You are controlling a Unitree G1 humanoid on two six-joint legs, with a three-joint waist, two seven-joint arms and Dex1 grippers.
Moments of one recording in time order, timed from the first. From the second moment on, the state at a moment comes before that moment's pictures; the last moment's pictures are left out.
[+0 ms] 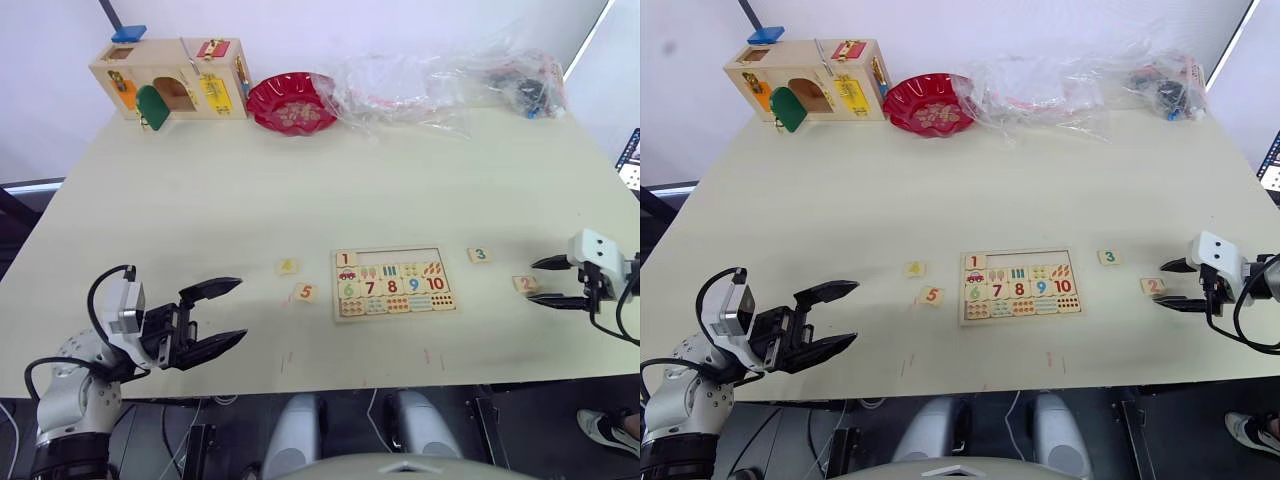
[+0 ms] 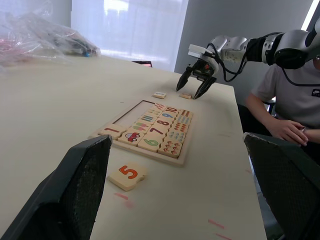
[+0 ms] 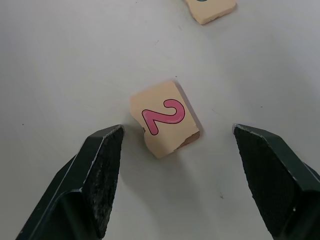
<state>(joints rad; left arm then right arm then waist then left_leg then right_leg) 0.07 0.64 0.34 0.07 -0.75 0.06 -1.58 -0.44 -0.97 0.00 0.70 0.12 -0.16 1.44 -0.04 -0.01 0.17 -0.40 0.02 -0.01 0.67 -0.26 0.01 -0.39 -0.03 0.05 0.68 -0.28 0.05</state>
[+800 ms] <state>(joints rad) 0.05 0.64 0.34 0.07 -0.75 0.08 -1.57 -0.28 -0.95 -0.06 0.45 0.21 0.04 1.38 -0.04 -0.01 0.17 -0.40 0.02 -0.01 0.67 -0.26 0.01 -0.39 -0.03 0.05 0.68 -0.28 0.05</state>
